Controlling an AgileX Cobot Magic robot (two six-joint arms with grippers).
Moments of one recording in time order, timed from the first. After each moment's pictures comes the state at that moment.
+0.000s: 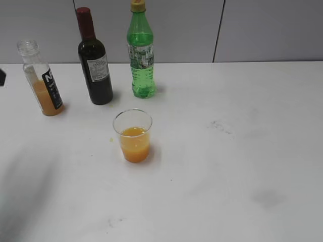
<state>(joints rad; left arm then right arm) -0.14 1.23 -0.86 -0.06 0.51 0.14 -0.02 0.03 -0.50 -0.02 1.04 -0.02</state>
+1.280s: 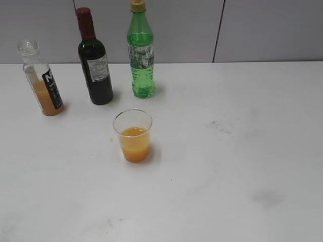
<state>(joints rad) -0.14 0.14 -0.48 0.04 1.09 -0.01 -0.02 0.03 -0.50 -0.02 1.04 -0.02</state>
